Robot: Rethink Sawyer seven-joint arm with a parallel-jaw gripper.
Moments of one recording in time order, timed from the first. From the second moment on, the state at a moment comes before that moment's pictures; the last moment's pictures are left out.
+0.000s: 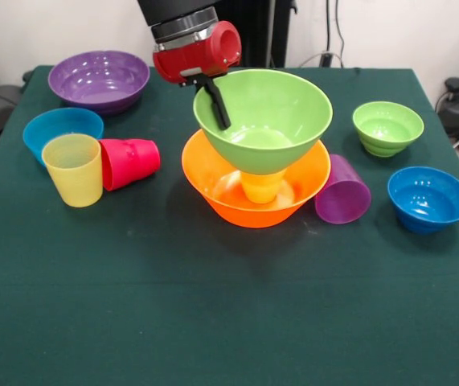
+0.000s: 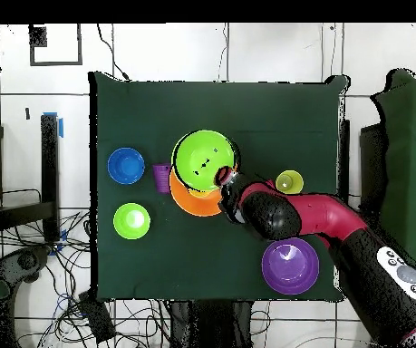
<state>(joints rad) -1.00 -0.60 0.79 1.93 -0.53 0.28 2.33</state>
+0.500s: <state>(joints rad) -0.99 -0.60 0.76 1.93 -0.53 0.23 2.33</state>
